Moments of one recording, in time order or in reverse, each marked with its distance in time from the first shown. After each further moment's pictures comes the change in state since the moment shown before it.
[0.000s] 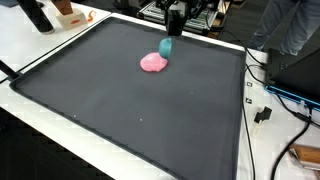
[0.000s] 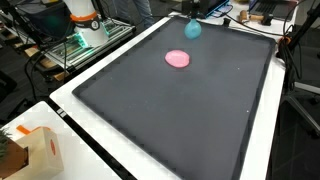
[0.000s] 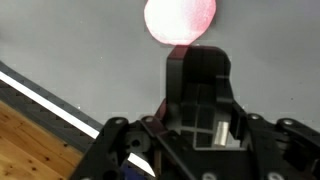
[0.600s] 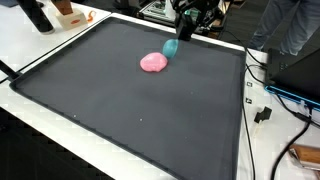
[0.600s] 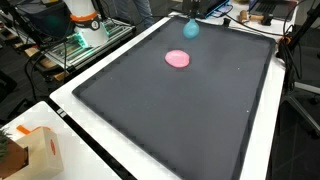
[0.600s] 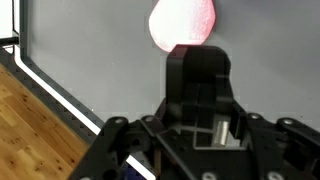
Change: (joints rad) arm 0.092 0.105 0.056 0.102 -0.222 -0.210 0.265
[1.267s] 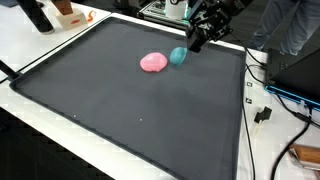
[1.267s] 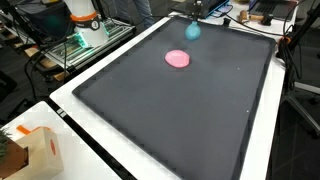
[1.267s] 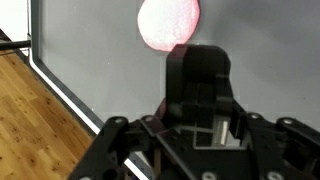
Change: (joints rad) arm 0.119 0.158 0.002 0.129 -0.106 -0.149 0.186
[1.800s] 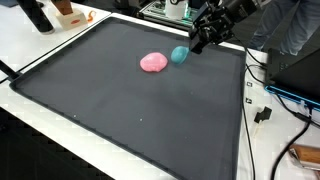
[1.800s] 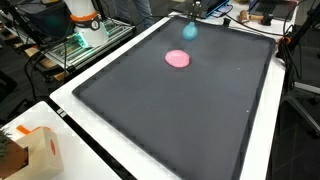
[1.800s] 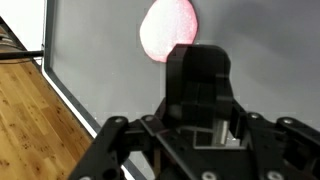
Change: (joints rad) arm 0.052 0.077 0.000 0.083 -0.003 -0.137 0.018
